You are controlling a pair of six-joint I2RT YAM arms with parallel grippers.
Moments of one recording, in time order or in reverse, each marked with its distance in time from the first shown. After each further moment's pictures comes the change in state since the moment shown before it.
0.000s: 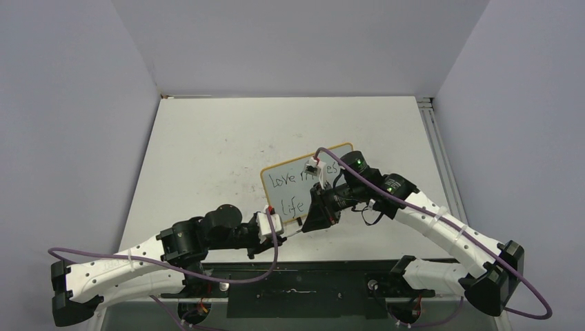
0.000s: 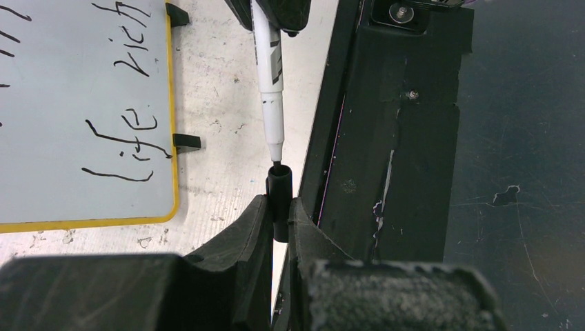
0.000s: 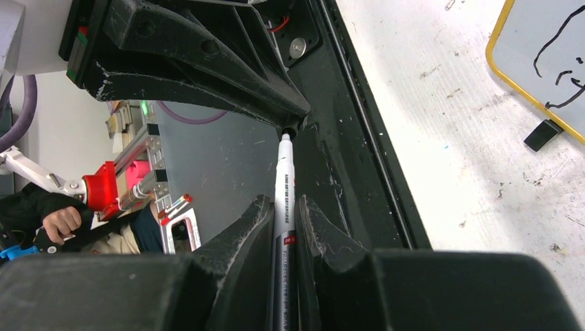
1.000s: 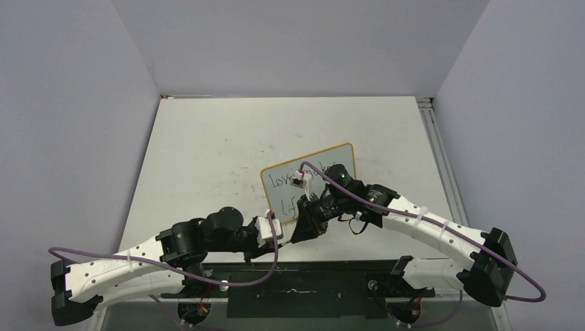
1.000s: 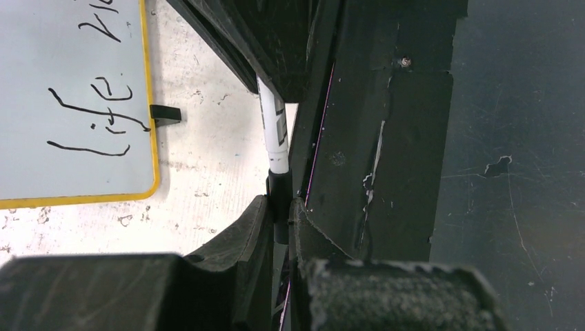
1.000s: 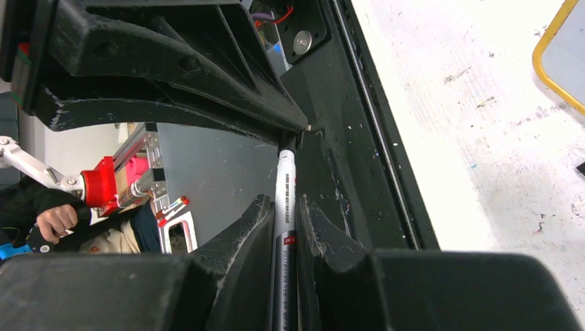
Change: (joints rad) left arm -0.007 -0.007 -0.002 -0.073 0.010 -0.004; right arm 0.118 0.048 -0.112 0.206 0.043 0.100
